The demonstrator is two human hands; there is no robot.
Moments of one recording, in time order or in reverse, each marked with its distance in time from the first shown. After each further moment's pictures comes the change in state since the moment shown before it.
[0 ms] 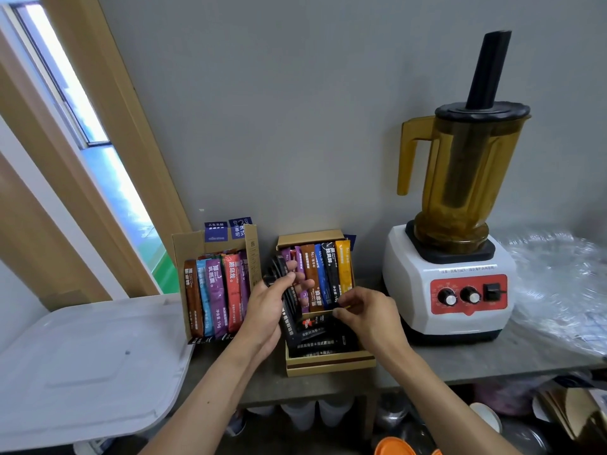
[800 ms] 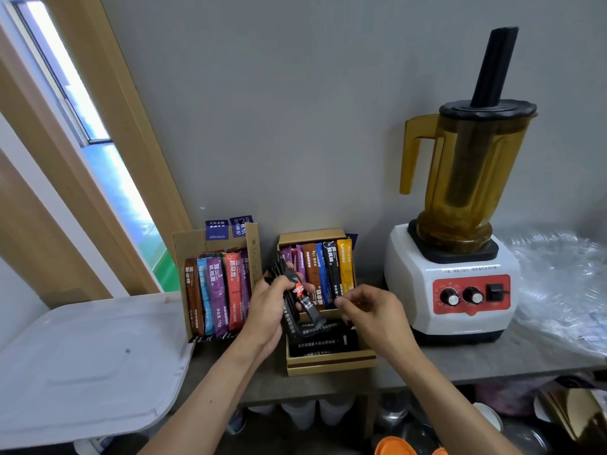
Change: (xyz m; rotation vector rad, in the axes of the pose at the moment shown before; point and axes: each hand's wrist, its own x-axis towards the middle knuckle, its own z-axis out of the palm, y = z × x) left_hand -0.002 0.002 0.000 0.149 -0.011 -0.007; right_hand -0.012 -0.016 -0.013 0.235 0.002 0.013
